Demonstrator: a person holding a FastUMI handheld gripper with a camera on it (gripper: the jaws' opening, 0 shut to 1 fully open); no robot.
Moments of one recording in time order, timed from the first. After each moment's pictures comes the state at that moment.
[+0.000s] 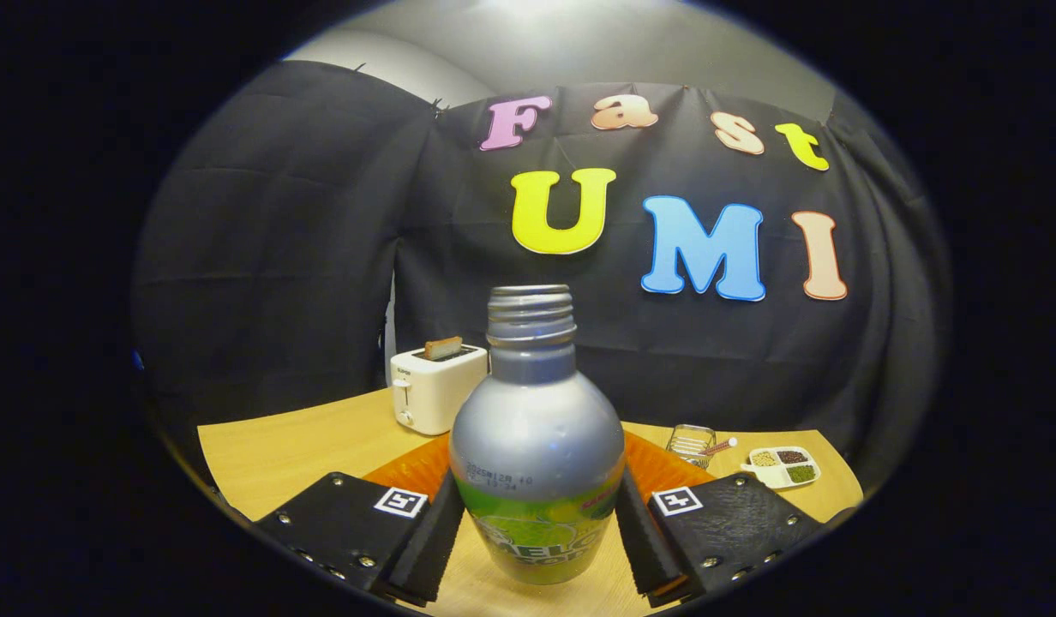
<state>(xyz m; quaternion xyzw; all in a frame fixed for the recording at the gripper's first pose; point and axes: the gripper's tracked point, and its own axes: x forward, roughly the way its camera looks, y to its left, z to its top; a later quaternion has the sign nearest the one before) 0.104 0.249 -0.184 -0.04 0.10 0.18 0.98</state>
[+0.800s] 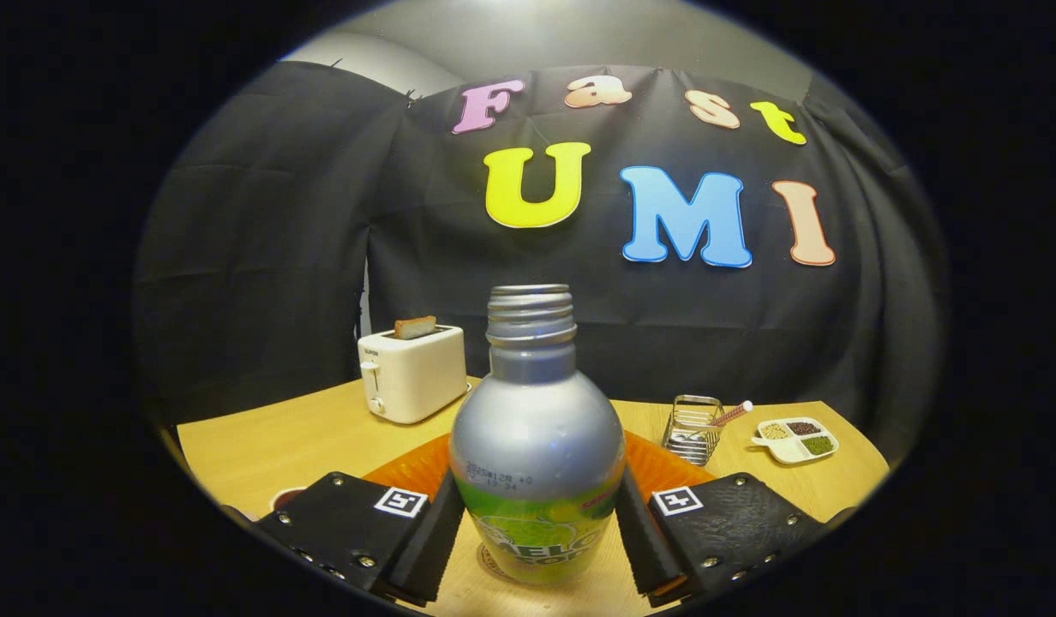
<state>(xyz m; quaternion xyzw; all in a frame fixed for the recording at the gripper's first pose) 0.135 0.254 -0.257 -0.03 0.12 0.15 0.98</state>
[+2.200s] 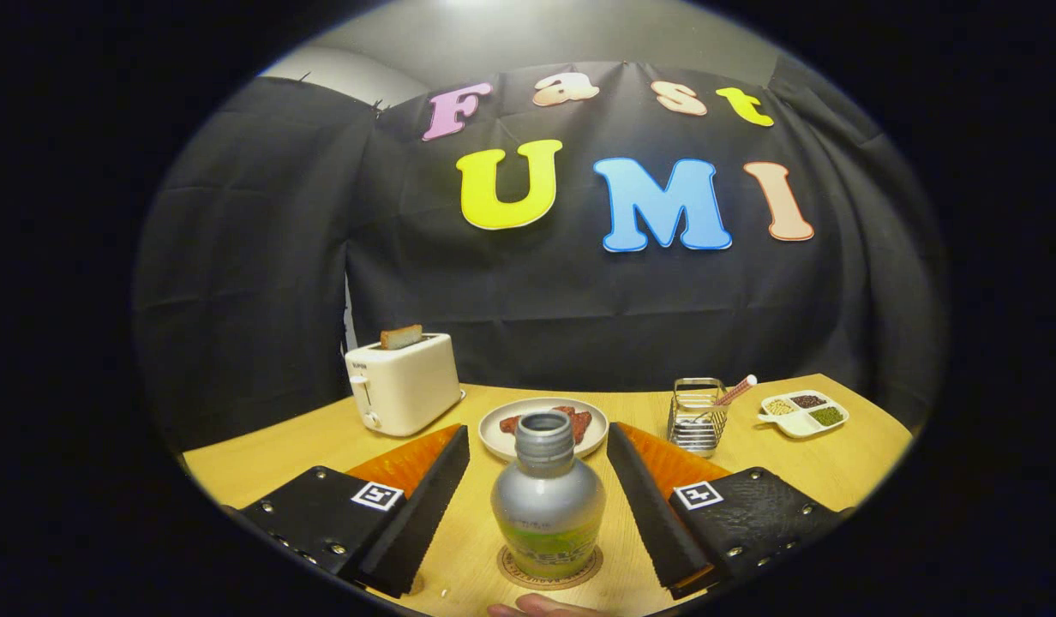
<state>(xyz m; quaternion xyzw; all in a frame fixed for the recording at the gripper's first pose) 0.129 0.250 -0.224 0.04 0.11 0.10 0.99</state>
